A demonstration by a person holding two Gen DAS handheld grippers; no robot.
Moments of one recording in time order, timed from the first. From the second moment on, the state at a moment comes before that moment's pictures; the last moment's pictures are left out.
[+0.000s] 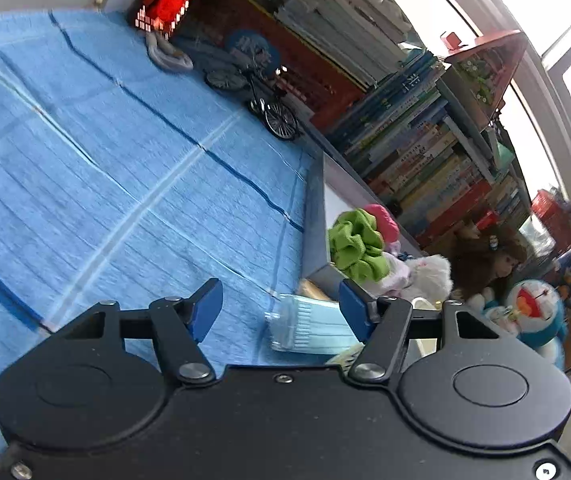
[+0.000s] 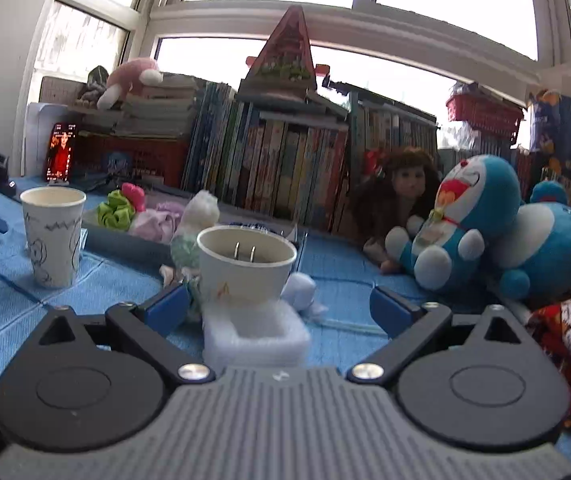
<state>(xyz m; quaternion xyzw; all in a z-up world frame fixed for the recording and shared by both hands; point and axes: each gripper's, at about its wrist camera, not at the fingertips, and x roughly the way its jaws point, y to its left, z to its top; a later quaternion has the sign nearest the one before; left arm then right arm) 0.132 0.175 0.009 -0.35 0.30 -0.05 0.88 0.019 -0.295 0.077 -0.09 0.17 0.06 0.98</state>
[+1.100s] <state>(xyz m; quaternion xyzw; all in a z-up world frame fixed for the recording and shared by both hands) 0.126 0.160 0.010 -0.32 0.30 -0.05 0.90 0.040 -0.286 0.045 -0.09 0.21 0.07 0.97</state>
